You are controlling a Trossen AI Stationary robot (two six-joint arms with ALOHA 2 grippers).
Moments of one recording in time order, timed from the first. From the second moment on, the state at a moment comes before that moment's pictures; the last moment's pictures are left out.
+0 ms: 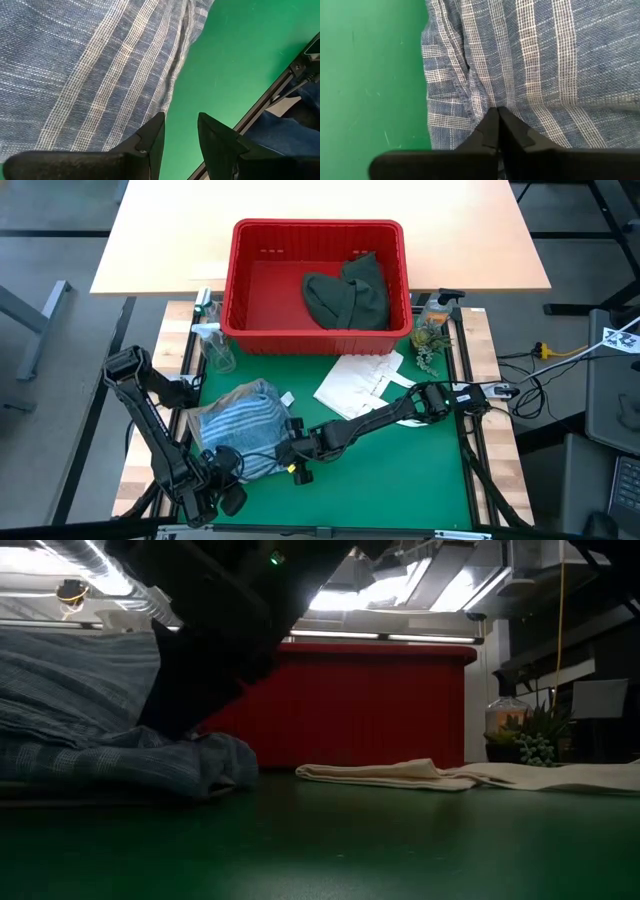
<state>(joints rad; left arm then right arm) -1.01 1.61 1.15 -0.87 -0.38 -1.88 0.27 2.39 1.95 -0.50 0.12 0.02</state>
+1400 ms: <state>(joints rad) -0.93 1.61 1.15 -0.92 -0.39 -1.77 0.26 2.43 1.95 -0.40 0.14 0.02</state>
